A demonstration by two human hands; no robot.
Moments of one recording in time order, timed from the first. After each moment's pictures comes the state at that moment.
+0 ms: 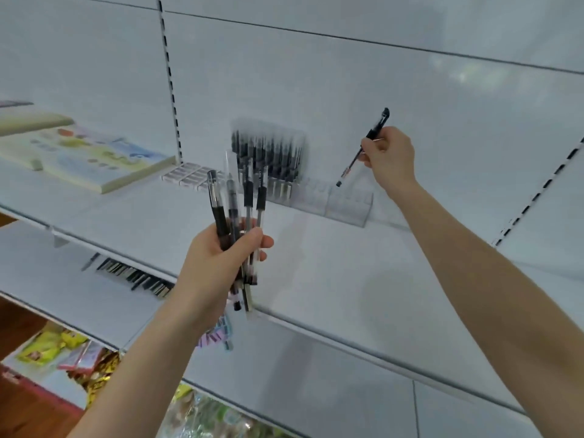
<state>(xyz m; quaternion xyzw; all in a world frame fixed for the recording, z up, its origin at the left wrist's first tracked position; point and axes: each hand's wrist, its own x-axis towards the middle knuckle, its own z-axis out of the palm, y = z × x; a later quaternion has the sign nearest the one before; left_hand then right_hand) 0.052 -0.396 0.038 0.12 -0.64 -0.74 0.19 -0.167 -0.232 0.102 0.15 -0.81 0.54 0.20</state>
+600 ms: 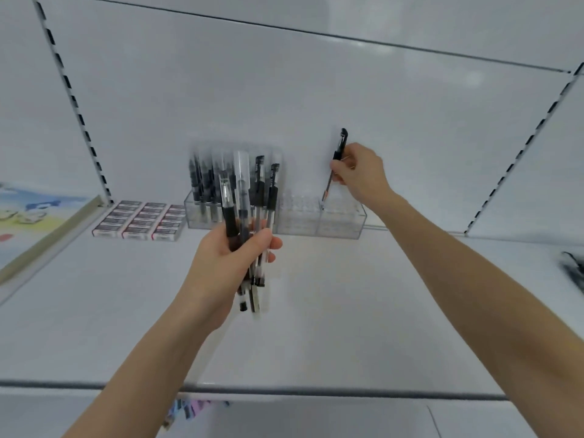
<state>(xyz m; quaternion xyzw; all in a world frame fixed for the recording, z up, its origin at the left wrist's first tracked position) -0.049 -0.462 0.047 -0.01 -0.67 -0.74 0.05 -0.202 -0.263 0.086 0.07 -0.88 0.43 0.21</state>
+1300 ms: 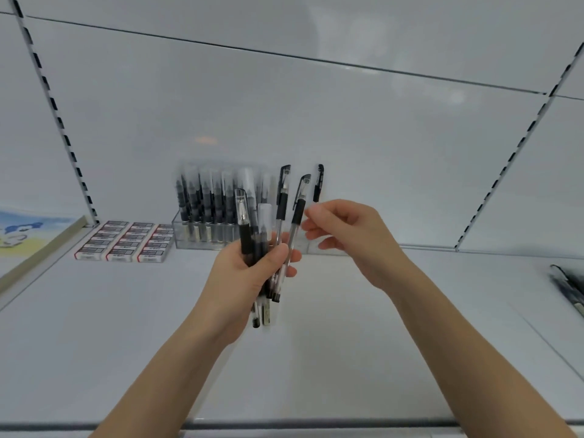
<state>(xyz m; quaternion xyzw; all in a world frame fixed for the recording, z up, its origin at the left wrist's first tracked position) -0.060 -0.438 0.052 -0.07 -0.62 -0.78 0.01 -0.092 -0.281 0.088 0.12 -0.78 0.61 0.05</state>
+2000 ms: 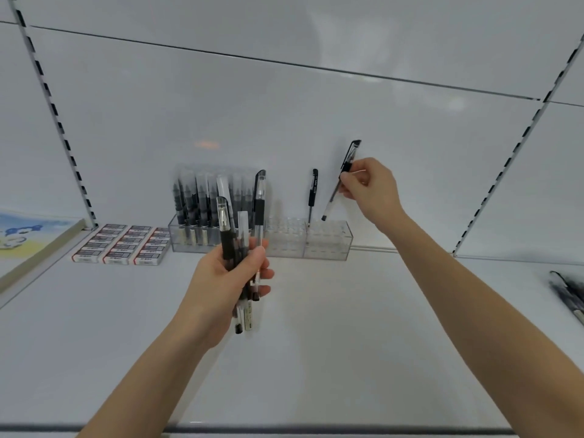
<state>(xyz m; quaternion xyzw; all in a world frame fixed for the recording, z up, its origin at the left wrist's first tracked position) -0.064 -0.444 0.044 -0.01 -0.61 -0.79 0.03 -0.180 -0.237 0.102 0.06 -0.83 0.50 0.24</state>
